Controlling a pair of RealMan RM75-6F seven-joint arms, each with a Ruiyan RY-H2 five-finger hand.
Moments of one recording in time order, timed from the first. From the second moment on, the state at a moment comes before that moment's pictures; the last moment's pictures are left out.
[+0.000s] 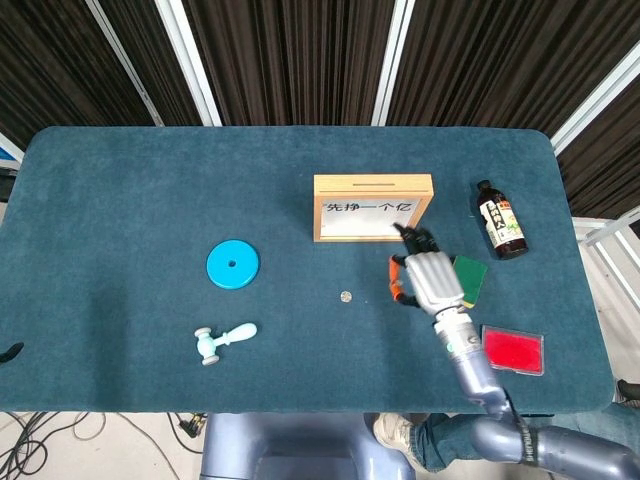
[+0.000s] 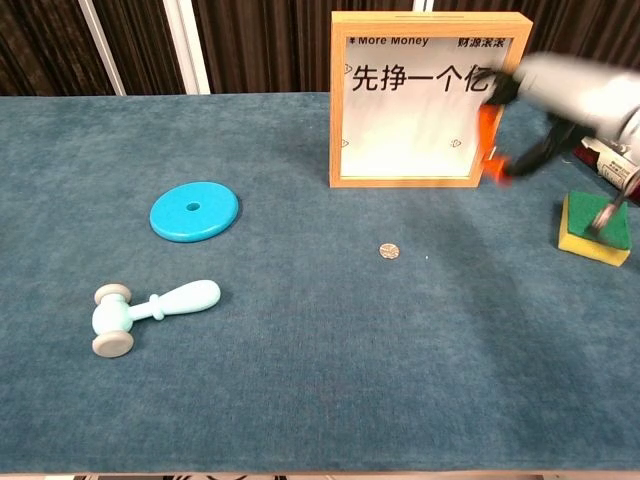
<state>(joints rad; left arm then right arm) -0.06 -1.08 -0.09 -1.56 1.30 1.43 0.08 0.58 -1.43 0.33 -1.73 -1.08 1.11 -0.43</state>
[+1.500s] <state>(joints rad) -0.11 -1.14 -0.17 -1.49 1.06 1.36 0.23 1.44 -1.09 0.15 -1.30 0.12 0.53 -0.74</state>
